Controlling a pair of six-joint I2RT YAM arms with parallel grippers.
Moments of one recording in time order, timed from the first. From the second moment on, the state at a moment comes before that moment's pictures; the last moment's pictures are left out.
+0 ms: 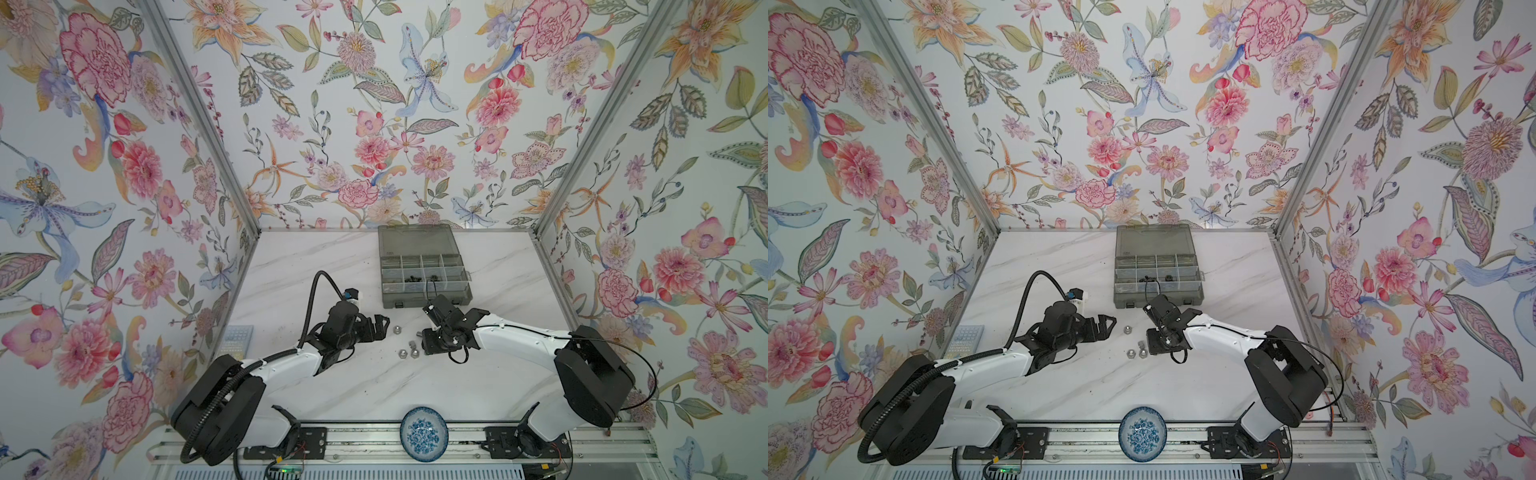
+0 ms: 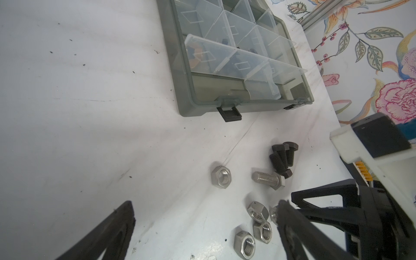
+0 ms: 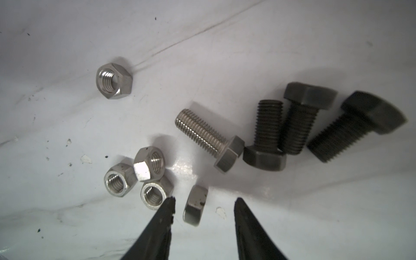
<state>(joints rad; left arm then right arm) -0.61 1.36 0.52 0.21 0.09 -0.64 0.77 1.58 0.90 -0.52 -0.01 0.56</state>
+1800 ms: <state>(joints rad) -0.61 1.36 0.48 0.27 0.11 -0.65 0.39 1.49 1.10 -0.52 -0.16 0.32</state>
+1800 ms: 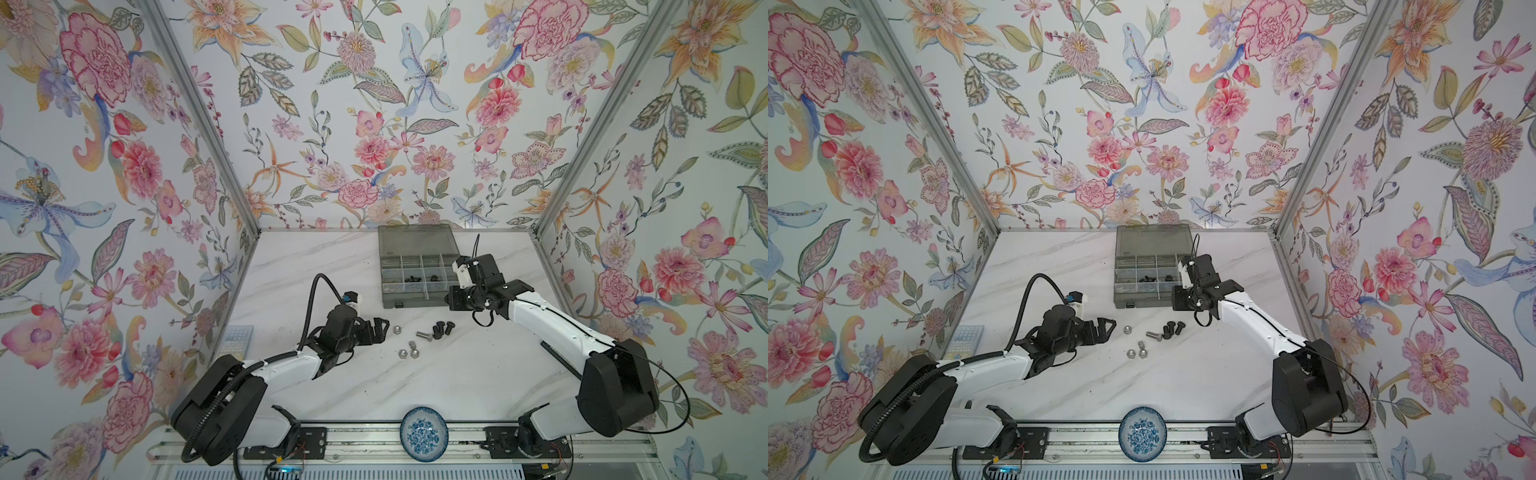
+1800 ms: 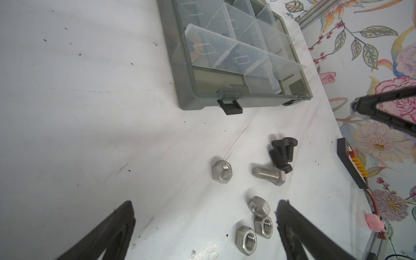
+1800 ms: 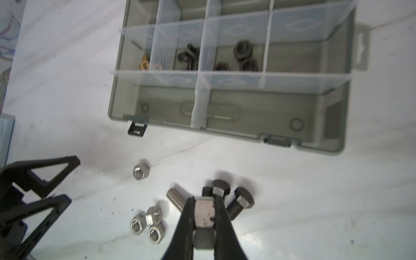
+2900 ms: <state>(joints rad) -0.61 1.37 0.48 0.37 0.19 -0.66 0.25 2.06 1.57 -0.52 -0.10 0.29</state>
